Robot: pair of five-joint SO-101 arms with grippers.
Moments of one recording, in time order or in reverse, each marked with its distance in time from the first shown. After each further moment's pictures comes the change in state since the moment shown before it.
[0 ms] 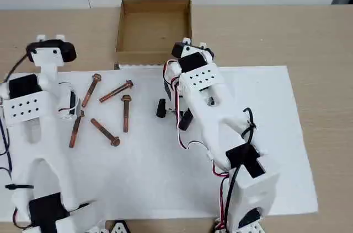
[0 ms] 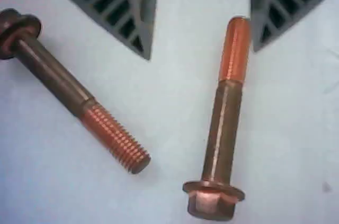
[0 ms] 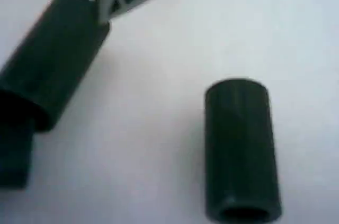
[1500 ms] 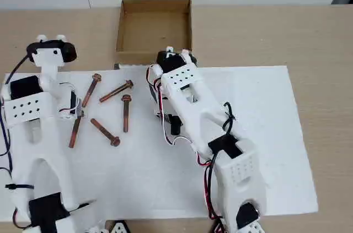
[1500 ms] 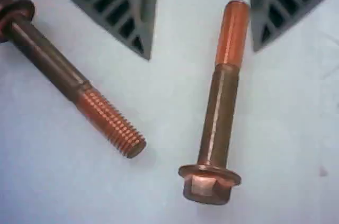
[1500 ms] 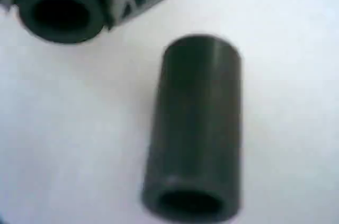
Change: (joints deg) left arm 0.0 0.0 0.5 -2.2 0.0; right arm -4.5 10.8 -11.6 4.3 0.0
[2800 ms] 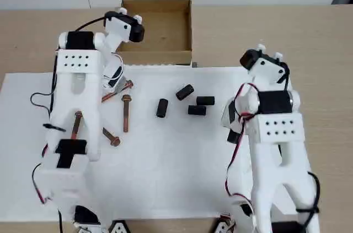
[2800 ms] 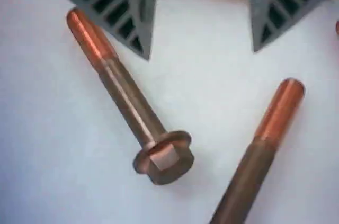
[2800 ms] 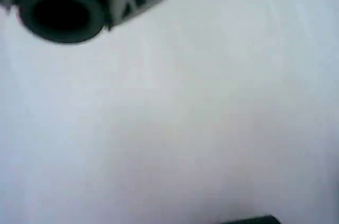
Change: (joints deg) left arm 19.3 34.3 -42.0 13.6 -13.3; right arm 24.9 -58.4 46.0 -2.6 9.3
